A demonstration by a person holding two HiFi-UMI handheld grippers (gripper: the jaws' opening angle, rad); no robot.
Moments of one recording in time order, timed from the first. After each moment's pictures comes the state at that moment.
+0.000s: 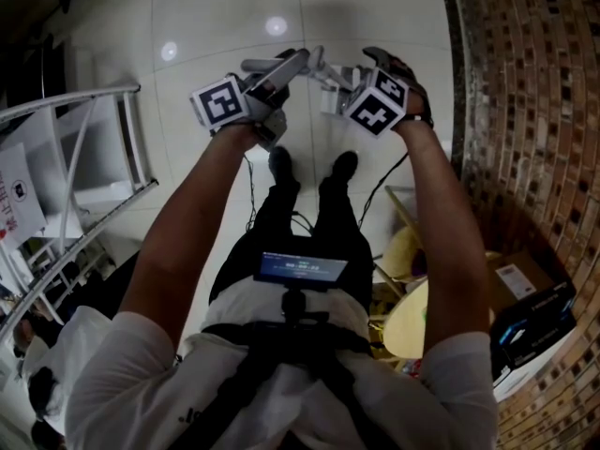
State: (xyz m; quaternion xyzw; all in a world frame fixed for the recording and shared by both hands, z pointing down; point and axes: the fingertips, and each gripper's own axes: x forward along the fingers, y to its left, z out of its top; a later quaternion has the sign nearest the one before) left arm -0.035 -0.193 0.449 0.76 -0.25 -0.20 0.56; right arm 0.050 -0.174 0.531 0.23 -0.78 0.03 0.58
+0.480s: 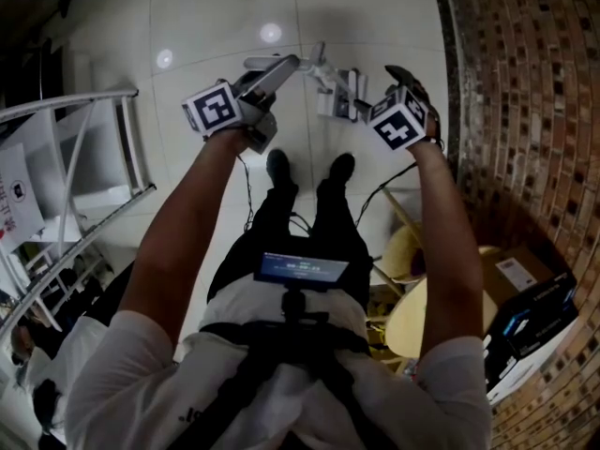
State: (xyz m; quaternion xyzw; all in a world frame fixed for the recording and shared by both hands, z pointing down) left arm -0.056 -0.180 0.458 0.76 -0.28 -0.18 0.56; right arm 0.102 -0.142 0.537 0.31 -0.76 0.11 0.55
